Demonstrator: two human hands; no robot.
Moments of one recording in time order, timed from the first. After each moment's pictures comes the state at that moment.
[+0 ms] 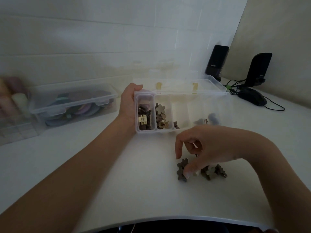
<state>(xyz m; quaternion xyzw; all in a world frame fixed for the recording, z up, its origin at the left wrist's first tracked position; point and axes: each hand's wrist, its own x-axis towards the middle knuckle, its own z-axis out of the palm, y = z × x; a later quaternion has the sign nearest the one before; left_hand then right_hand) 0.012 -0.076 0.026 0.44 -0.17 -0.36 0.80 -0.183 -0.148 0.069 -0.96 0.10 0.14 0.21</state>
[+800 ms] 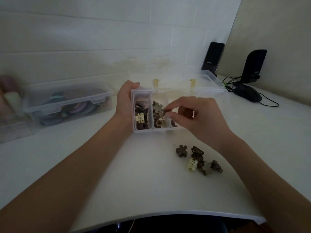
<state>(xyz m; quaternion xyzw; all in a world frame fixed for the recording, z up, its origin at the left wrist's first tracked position) 0.009 -0.076 0.022 0.43 -0.16 -0.40 0.79 -0.162 -0.156 0.046 -0.91 0.07 -0.35 0.22</state>
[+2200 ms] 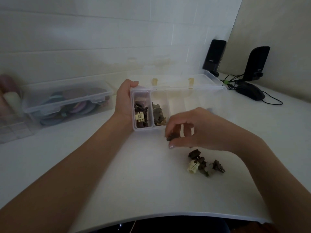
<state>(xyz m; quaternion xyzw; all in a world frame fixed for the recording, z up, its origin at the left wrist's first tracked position) 0.012 -0.077 0.022 0.45 -0.18 -0.34 0.80 -0.174 -0.151 0.061 -0.97 0.05 -0.05 0.23</state>
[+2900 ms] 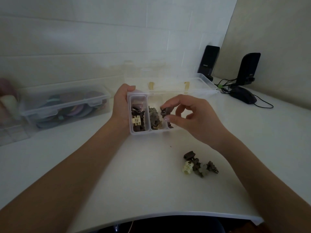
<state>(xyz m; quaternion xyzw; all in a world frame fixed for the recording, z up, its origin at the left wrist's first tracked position) 0.014 -0.074 0.021 0.45 -0.18 -0.35 0.80 -0.160 -0.160 0.047 -0.89 0.06 -0.32 0.33</state>
